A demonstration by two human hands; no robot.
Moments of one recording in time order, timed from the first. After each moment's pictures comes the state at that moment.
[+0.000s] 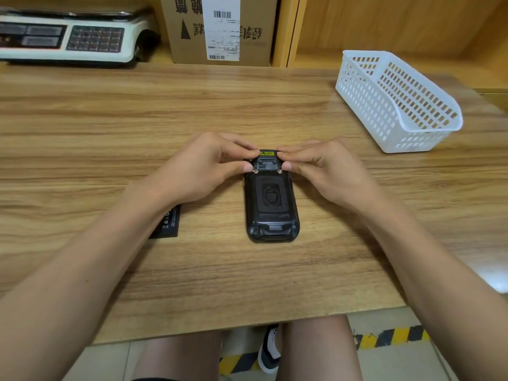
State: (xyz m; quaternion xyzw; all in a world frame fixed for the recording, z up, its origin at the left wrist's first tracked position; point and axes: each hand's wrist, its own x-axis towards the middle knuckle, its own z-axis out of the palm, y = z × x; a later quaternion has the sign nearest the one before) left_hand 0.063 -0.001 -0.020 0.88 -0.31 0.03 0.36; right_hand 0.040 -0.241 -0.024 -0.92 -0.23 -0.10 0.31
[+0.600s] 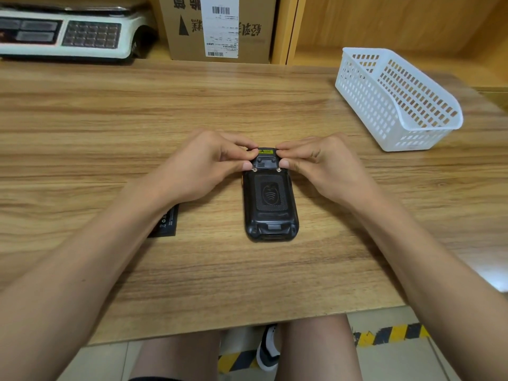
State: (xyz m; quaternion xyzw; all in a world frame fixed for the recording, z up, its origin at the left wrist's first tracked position) left_hand 0.067 0.001 -0.027 0.88 -0.32 0.04 0.36; right_hand 0.043 -0.238 -0.025 -0.92 -0.20 -0.10 0.32
